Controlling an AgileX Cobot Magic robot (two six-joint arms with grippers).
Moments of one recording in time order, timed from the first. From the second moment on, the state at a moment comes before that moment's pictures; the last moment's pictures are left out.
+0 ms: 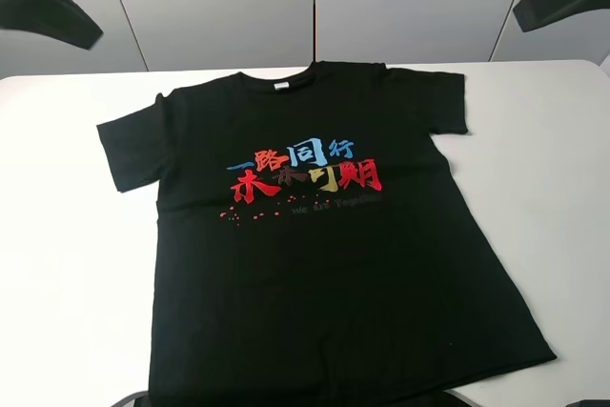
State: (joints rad) left arm -0.42 1.39 -1.23 -0.24 1.00 0.73; right arm 0.03 1.27 -1.14 0.40 1.07 -0.65
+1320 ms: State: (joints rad) left arm -0.60 2.07 -1.23 0.03 0.89 0.76; right arm 0.16 1.56 -1.16 0.40 1.00 -0.73
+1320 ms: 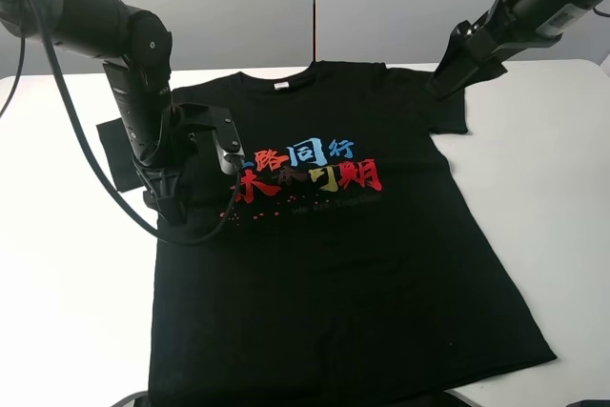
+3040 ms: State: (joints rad) left arm -0.61 2.07 -1.12 0.08 0.76 0.73; right arm 0.18 1.83 -1.17 0.28 0.88 -1.04
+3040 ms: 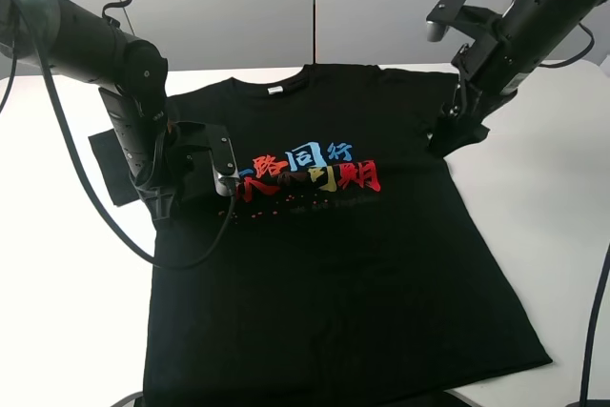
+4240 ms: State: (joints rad) left arm -0.61 2.07 -1.12 0.08 0.76 0.73; right arm 0.30 2.14 -1.30 0.11 0.86 -1.13
